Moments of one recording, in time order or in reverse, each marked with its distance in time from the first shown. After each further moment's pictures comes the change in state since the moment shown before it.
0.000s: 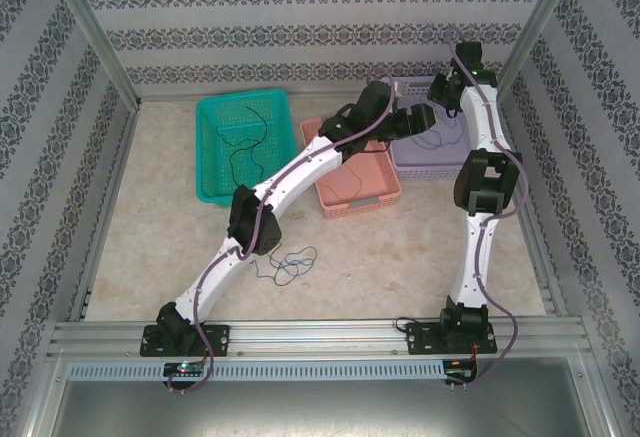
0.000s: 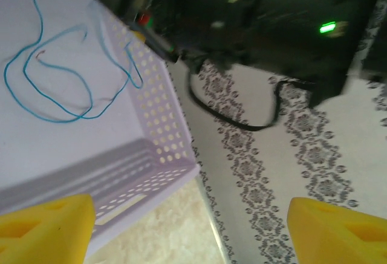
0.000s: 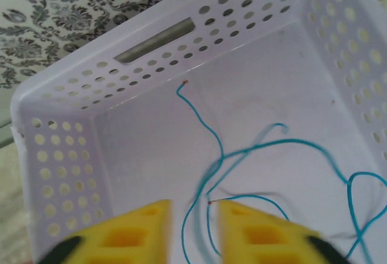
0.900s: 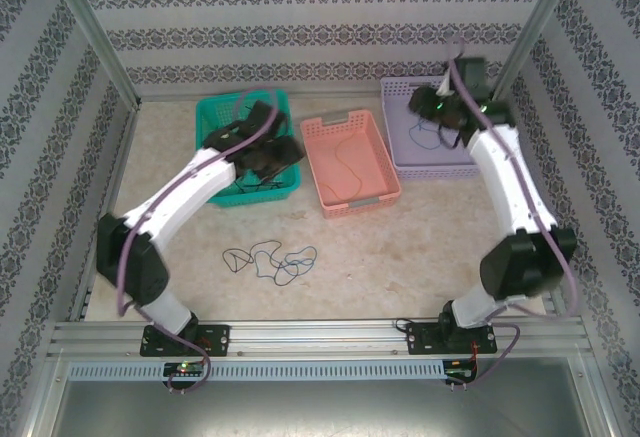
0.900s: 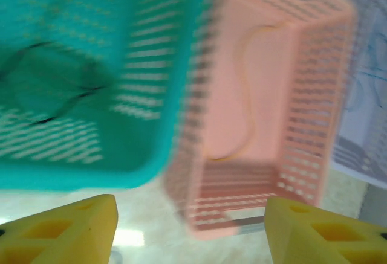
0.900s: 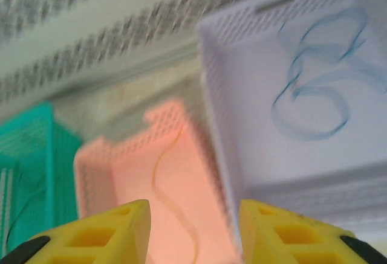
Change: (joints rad) left arm 0.261 -1.024 -1.291 -0.352 -0.241 -0.174; right arm 0.260 -0.937 -0.921 0.177 0.034 0.089
